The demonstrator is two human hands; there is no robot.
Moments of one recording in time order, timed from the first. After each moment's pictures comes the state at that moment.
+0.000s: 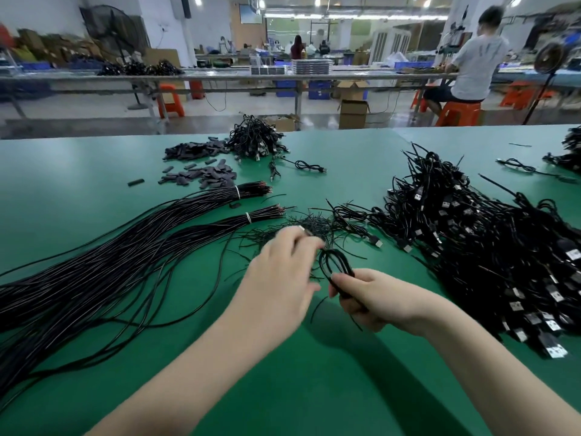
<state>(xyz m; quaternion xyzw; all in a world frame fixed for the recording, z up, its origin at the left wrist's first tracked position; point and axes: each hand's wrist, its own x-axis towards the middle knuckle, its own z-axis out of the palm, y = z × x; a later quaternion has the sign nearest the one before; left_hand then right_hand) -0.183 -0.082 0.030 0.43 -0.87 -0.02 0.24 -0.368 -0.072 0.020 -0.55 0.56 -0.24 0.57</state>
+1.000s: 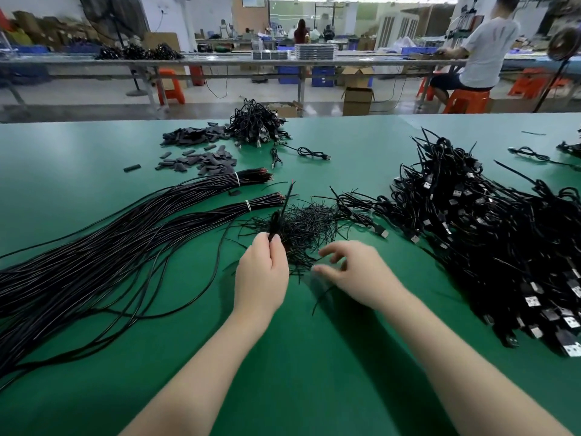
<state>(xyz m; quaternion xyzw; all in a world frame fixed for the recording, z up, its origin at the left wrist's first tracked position) -0.192 -0.129 -0.036 0.58 -0.65 -0.19 0.45 -0.361 -0.117 -0.023 -0.68 0.67 -0.23 0.18</state>
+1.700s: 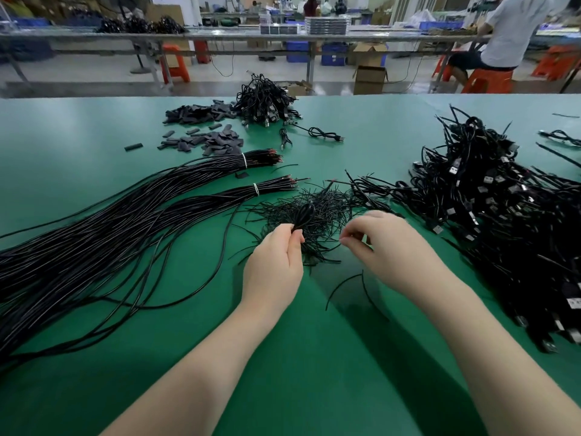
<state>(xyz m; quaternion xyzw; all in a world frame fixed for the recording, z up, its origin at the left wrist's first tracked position) -0.188 -0.137 -0.052 0.55 -0.71 -0.18 0.41 -0.365 -0.117 0.005 -0.74 0.63 -0.22 0.07</state>
